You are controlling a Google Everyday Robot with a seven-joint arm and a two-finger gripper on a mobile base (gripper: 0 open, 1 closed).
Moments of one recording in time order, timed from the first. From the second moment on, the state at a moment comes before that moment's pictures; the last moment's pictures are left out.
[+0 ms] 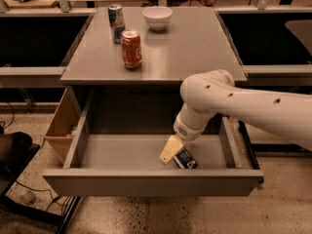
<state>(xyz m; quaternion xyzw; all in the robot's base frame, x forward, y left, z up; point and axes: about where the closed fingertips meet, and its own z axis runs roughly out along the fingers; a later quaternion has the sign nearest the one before) 0.539 -0.082 0.654 -0.41 0.91 0.07 0.07</state>
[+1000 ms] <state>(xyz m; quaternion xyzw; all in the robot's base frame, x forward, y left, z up) 0.571 -0.105 0.611 -0.40 0.91 0.02 0.09</state>
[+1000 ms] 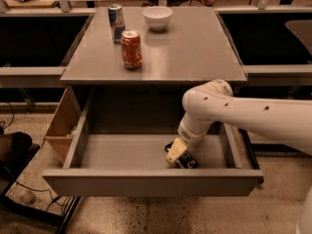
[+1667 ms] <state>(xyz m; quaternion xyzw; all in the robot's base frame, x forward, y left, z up) 0.533 -0.112 0.577 -0.39 0.92 0.02 0.07</state>
